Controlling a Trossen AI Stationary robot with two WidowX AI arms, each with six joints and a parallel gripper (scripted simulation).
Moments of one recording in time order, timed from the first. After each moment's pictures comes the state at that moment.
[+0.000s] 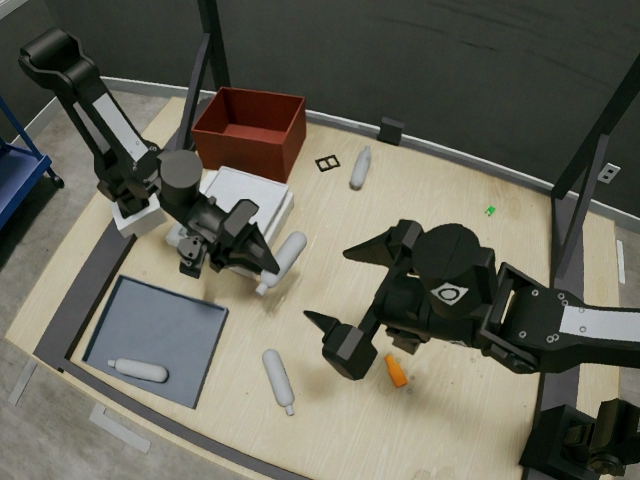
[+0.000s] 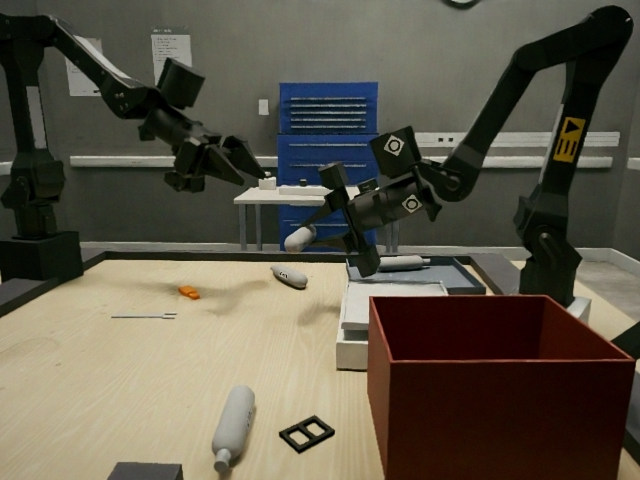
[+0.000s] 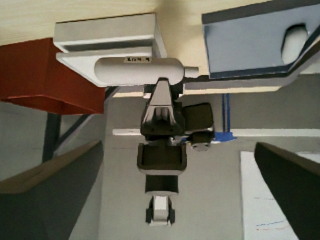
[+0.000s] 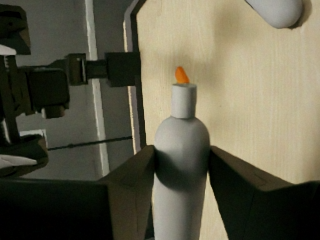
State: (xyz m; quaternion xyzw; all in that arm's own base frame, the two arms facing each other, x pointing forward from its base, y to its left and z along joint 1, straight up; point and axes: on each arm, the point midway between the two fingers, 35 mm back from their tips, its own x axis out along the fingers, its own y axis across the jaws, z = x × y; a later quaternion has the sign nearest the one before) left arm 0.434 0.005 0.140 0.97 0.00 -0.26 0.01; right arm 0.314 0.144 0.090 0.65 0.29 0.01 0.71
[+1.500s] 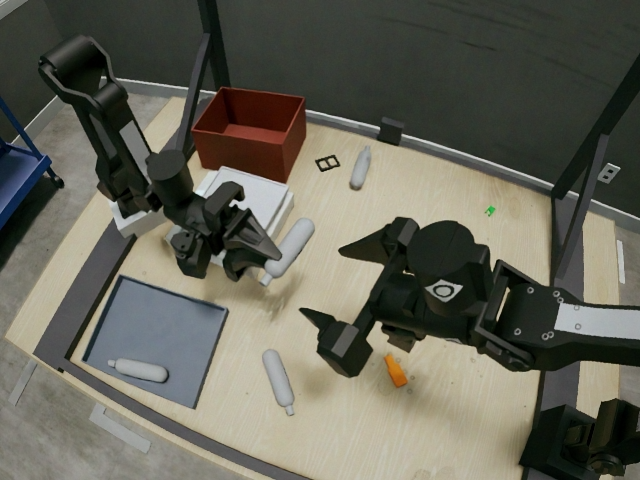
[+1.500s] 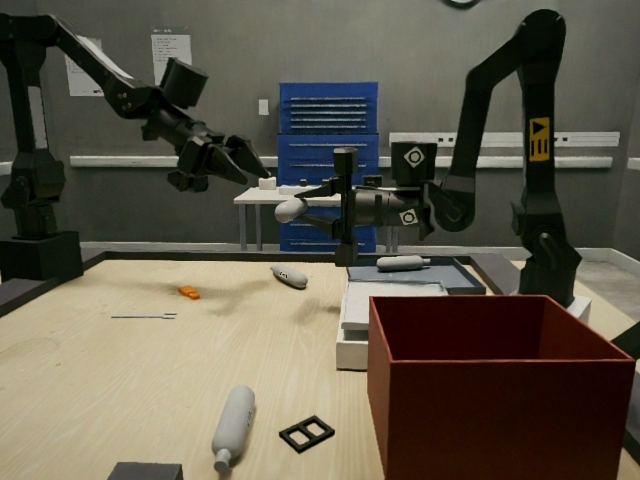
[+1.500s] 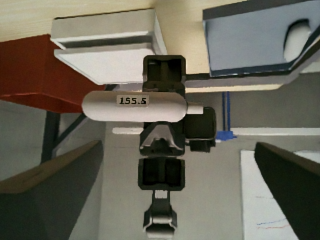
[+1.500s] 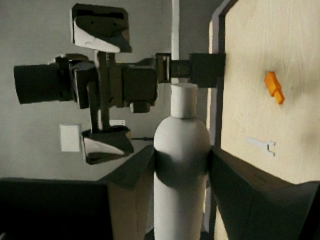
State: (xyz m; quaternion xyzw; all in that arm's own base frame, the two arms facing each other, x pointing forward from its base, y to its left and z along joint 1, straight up) left arm 0.440 0.005 0.141 0.97 0.00 -0.26 0.01; right arm 0.326 0.149 0.127 0.69 0.16 0.15 0.69
